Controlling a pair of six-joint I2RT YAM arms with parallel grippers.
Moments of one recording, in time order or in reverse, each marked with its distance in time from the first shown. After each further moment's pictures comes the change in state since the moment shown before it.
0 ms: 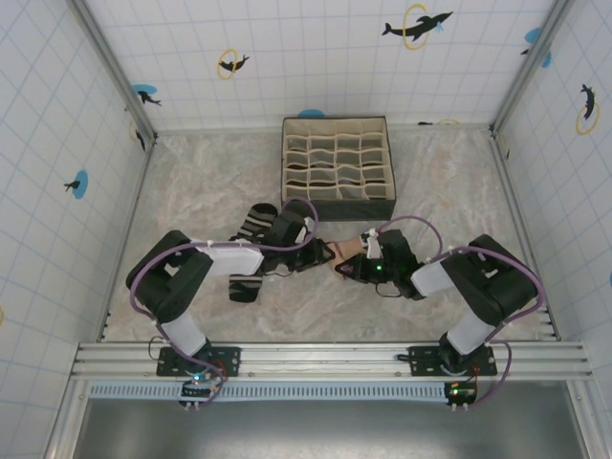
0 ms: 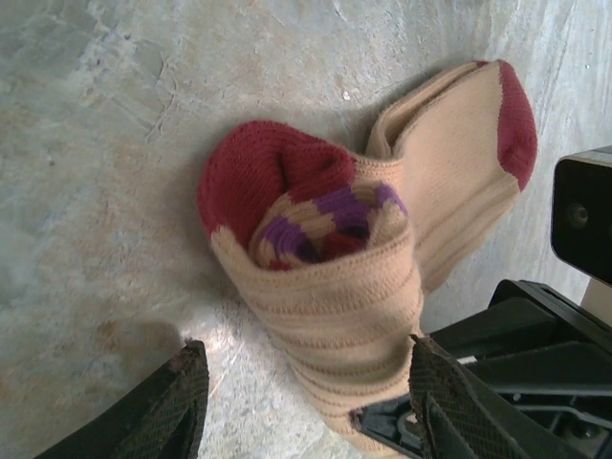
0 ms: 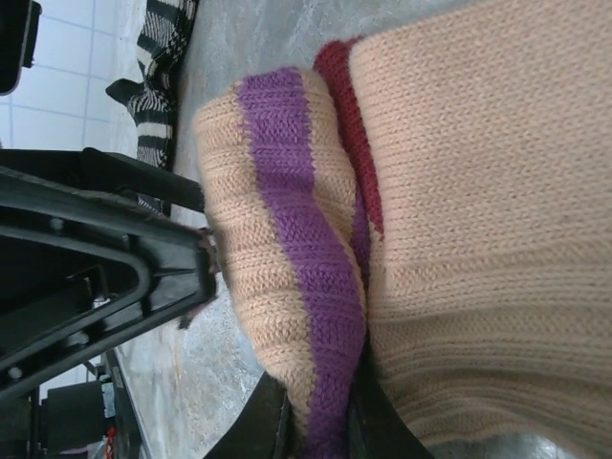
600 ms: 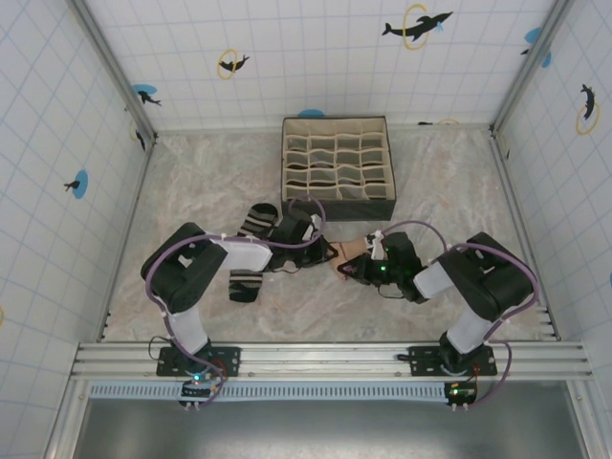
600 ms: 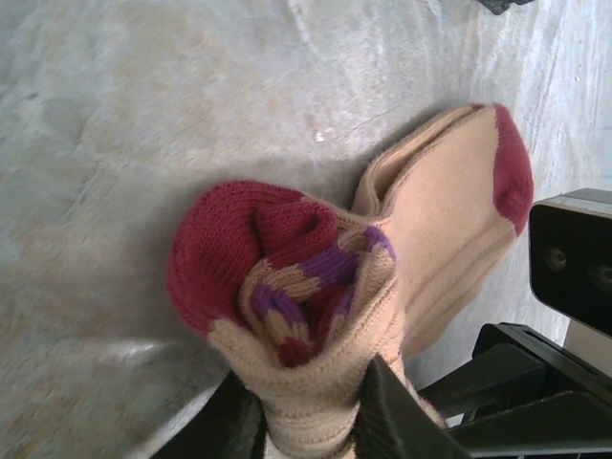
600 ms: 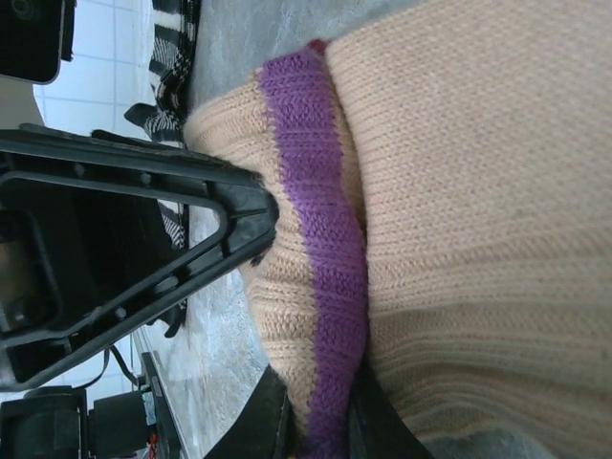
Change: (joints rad) left arm -0.011 0.098 0.061 0.066 0.006 -0.013; right arm -0.031 0.030 -0.048 0.120 -0.039 0.100
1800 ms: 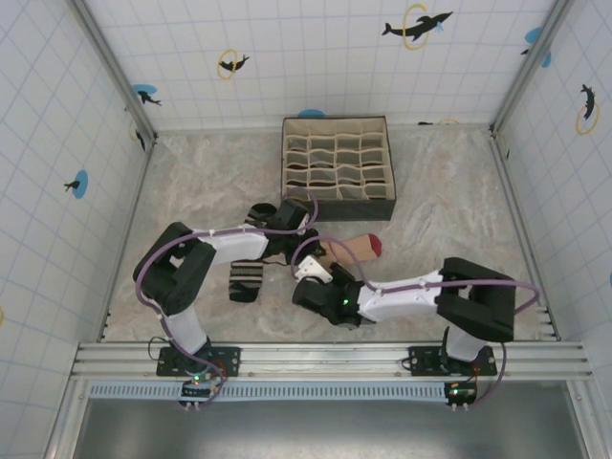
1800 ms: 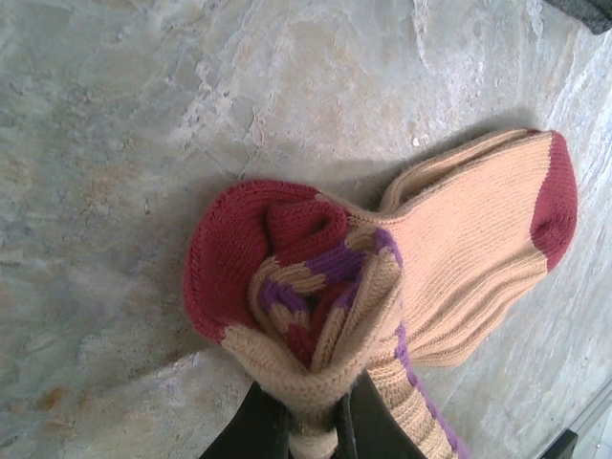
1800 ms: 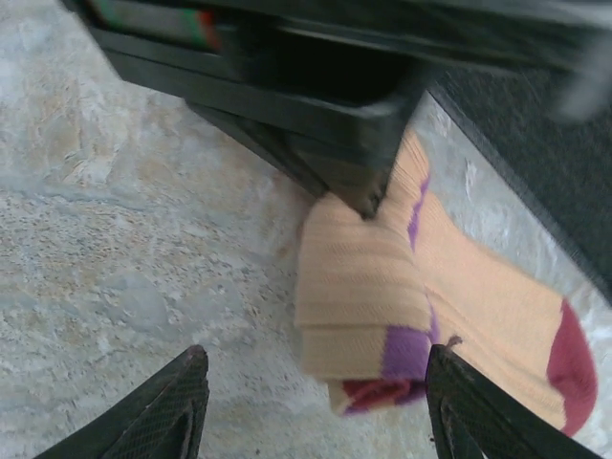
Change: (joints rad) left arm 0.052 -0.045 0.098 -0.333 -0.002 0.006; right arm 0.755 0.036 0.519 -0.963 1.408 -0.782
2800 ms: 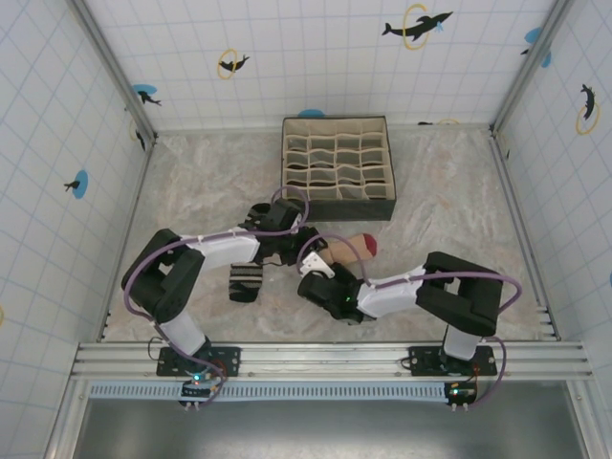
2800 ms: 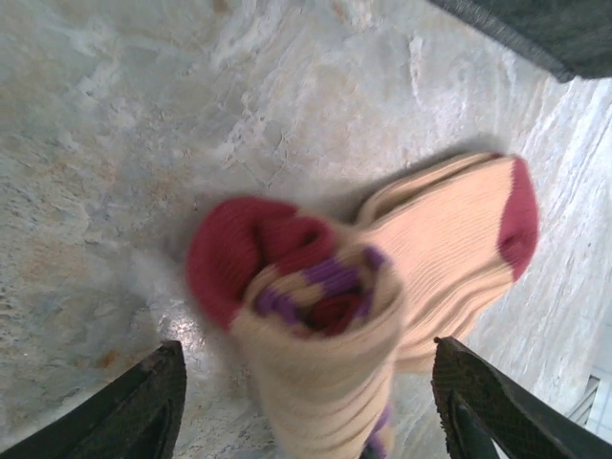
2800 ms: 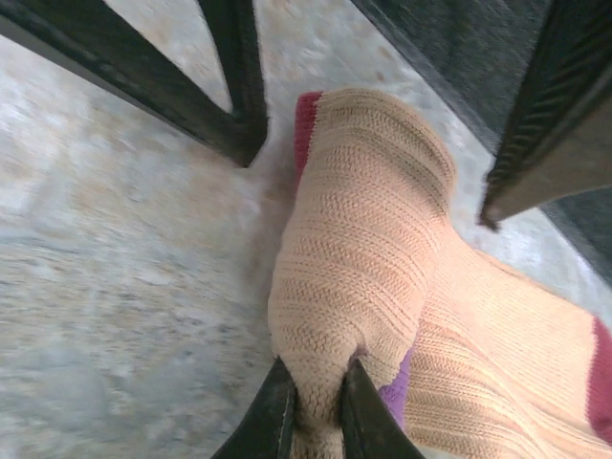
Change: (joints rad) left arm 0.027 -0.088 -0.065 0.039 -0.041 -0.054; right arm -0.090 0.020 -0.122 0.260 -0.106 -0.010
